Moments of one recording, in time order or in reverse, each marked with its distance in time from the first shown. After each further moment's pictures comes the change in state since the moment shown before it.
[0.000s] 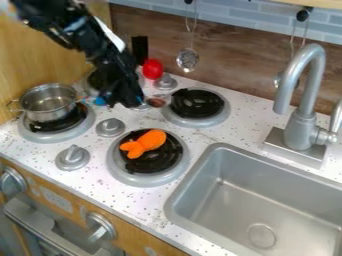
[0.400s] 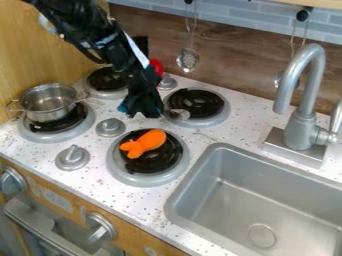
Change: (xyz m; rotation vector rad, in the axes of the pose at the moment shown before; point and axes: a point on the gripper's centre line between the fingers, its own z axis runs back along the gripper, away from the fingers) arm 0.002 0.017 -0.040 -0.043 0.016 -0.124
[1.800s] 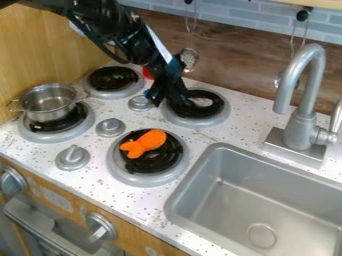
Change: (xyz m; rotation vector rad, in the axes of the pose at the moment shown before) arm 0.016 0.053 -0.016 0.152 0.021 -0.163
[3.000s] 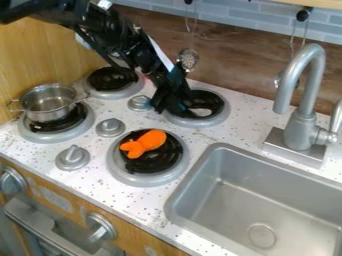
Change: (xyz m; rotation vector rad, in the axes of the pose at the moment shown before) arm -0.001 0.004 -0.022 0.027 -0.025 0.007
